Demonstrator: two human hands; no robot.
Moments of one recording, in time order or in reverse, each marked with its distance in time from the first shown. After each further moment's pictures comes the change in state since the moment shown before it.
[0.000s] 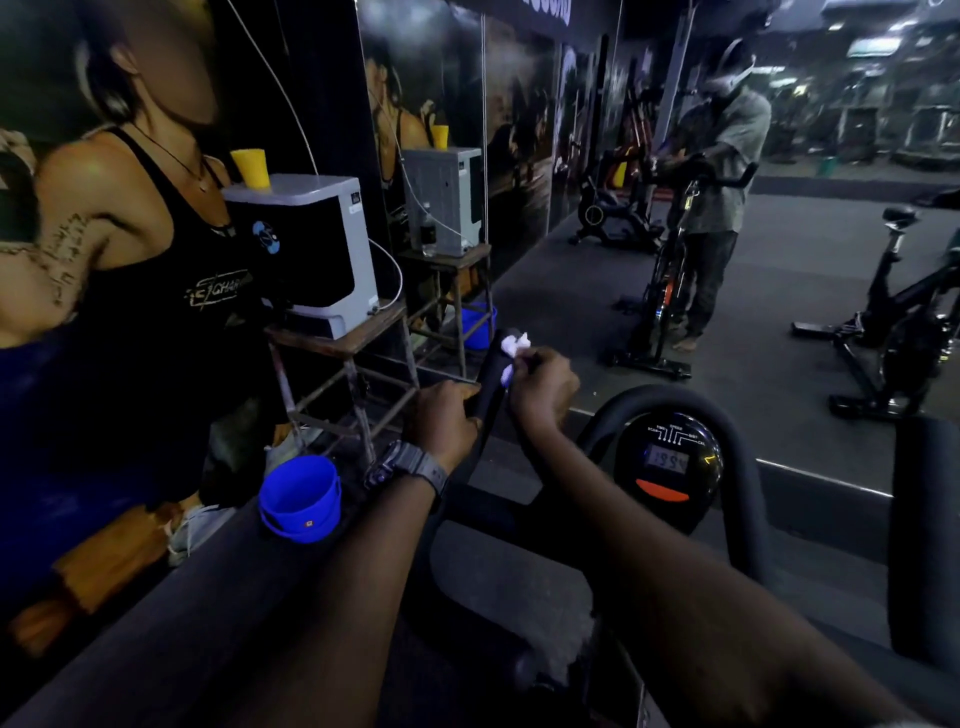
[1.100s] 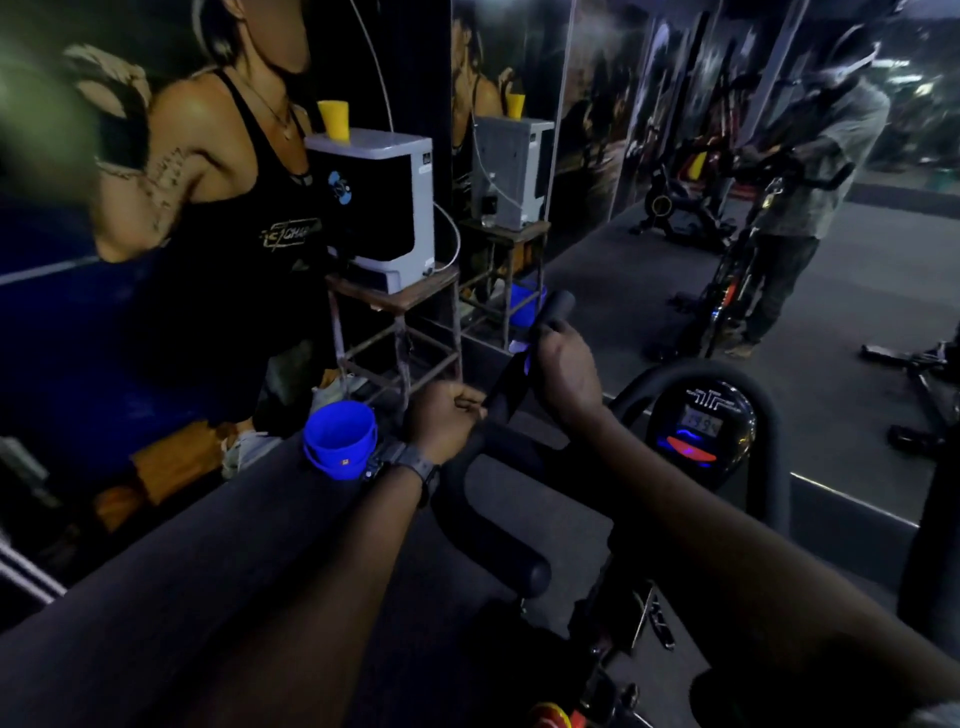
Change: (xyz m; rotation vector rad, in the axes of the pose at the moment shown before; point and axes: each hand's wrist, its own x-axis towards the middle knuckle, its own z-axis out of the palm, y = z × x) left_hand -0.066 -0.043 0.000 -0.380 -0.009 -0.349; right_hand -0.039 0.001 -0.025 -0.581 -0.304 -0.778
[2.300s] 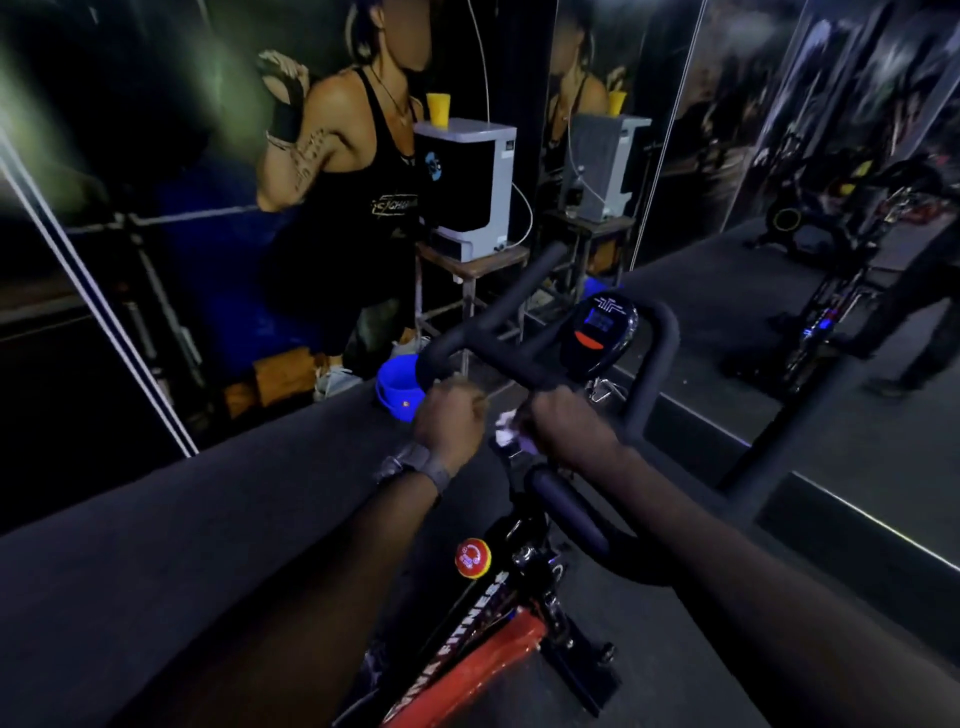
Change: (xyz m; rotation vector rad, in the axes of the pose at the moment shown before) left_hand -0.214 0.071 0.080 0.592 0.292 -0.047; right_hand -0.192 0.059 -0.085 -0.099 -0.537 -0.434
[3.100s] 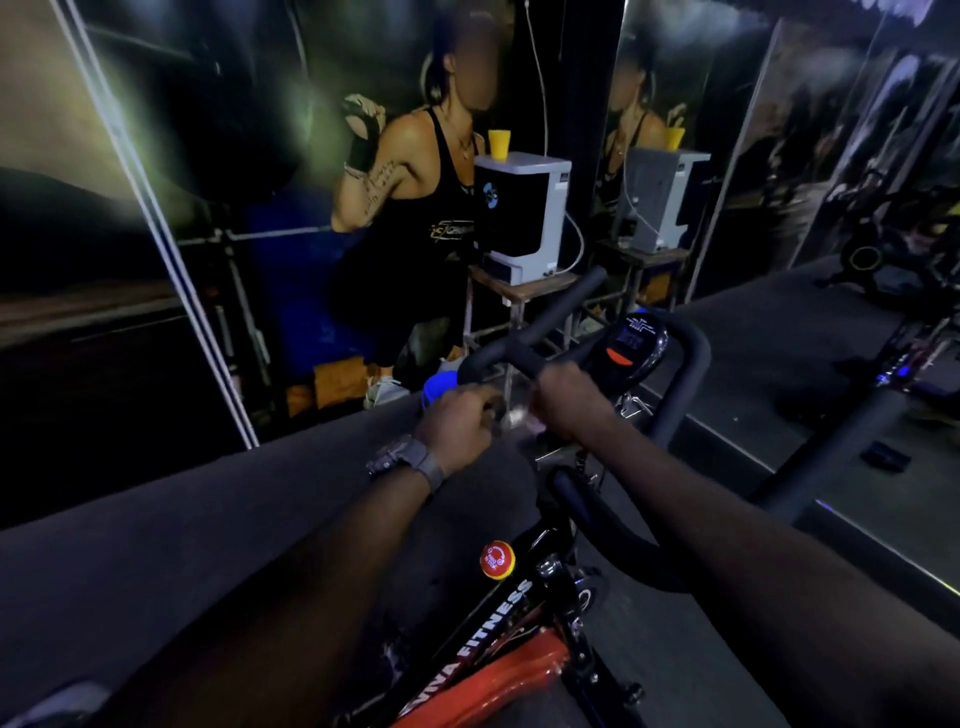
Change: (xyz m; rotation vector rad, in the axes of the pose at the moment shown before) left_hand -0.035 -0.012 -0.047 -0.100 -0.037 0.117; right_hand 0.014 -0.022 -0.034 0.024 0.118 0.014
